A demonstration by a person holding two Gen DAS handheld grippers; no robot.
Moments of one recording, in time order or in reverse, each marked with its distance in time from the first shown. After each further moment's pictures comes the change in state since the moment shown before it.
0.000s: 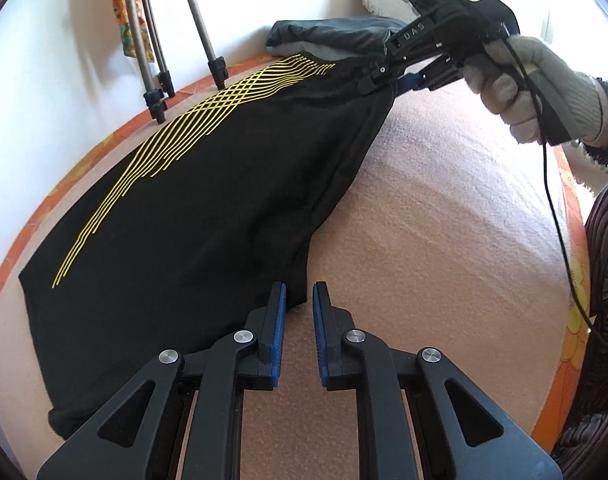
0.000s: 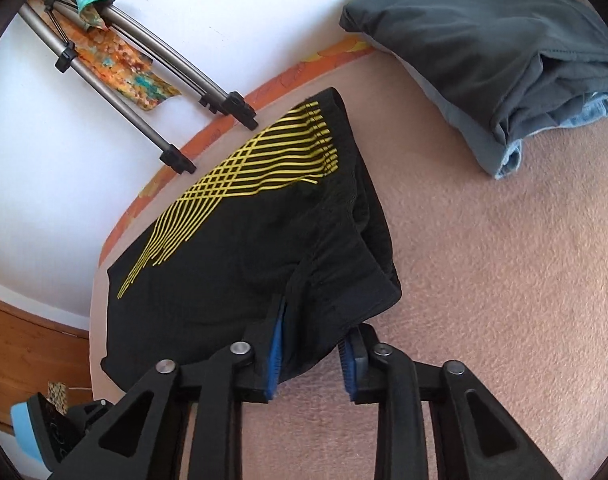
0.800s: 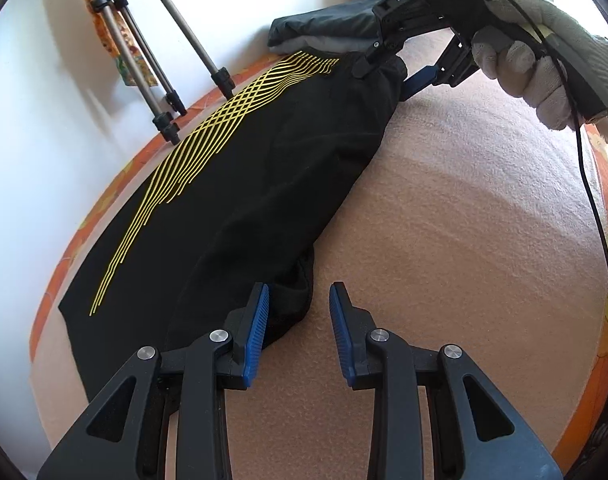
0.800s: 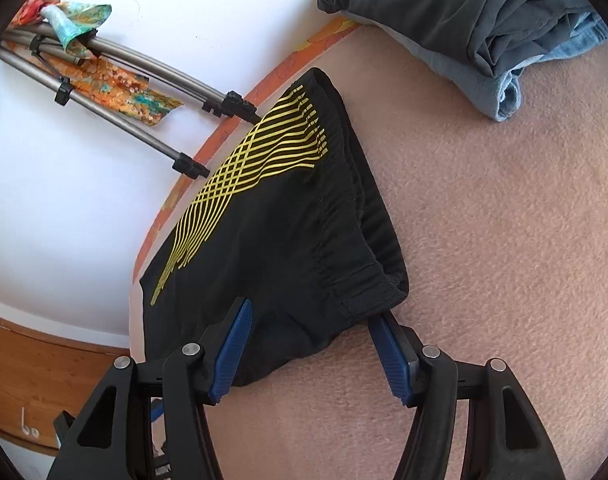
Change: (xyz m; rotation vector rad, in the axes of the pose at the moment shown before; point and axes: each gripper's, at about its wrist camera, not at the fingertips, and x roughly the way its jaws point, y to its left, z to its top) left arm 0.010 -0.021 0.013 0.131 0.042 0.181; right arm 0.004 -0.018 -0.008 0.164 0.010 0.162
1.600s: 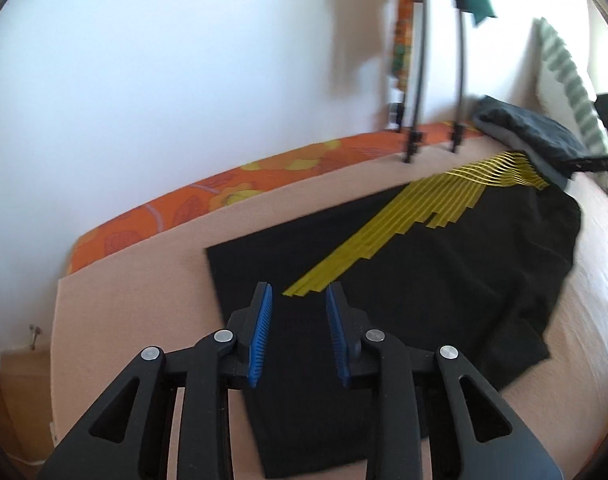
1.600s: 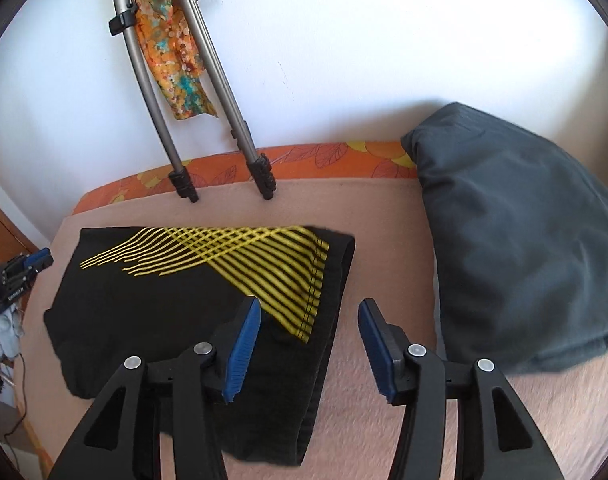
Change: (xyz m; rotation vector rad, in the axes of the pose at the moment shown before) left arm -0.026 0.181 -0.045 -0.468 -0.093 0.131; right arm -0.021 0.060 0.067 -0.588 -0.070 -0.268
